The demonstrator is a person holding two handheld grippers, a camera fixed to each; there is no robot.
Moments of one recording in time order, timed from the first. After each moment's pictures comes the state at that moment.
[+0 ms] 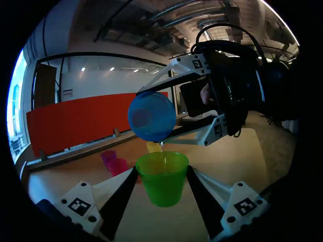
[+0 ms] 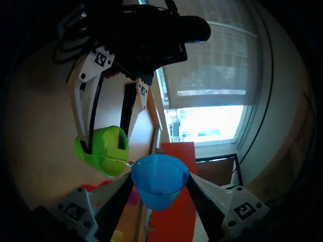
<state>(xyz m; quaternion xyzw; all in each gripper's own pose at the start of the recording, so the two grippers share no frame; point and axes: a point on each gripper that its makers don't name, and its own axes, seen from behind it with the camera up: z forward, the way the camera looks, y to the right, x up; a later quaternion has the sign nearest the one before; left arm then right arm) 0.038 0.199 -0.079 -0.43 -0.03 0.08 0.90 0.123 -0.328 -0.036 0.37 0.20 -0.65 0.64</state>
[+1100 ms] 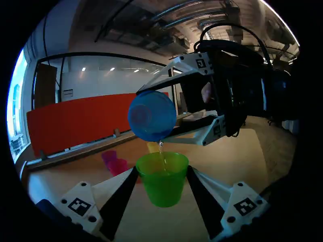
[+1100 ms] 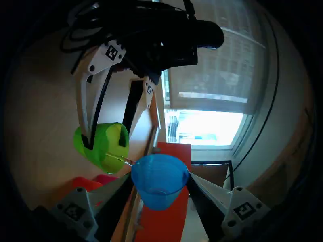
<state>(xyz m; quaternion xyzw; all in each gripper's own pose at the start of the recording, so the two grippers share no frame) 0.039 0.197 -0.078 -0.43 -0.03 0.07 0.90 0.121 -0.330 -0.046 0.34 0.22 -0.68 0.60</state>
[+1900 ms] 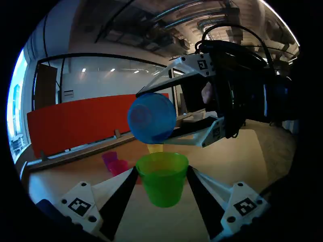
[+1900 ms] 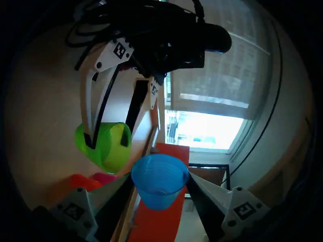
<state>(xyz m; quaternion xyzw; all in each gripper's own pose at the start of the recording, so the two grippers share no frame) 0.042 0.196 -0.079 -0.43 -0.03 0.07 0.90 0.119 -0.333 -0.047 0.34 0.23 -0.70 0.59</state>
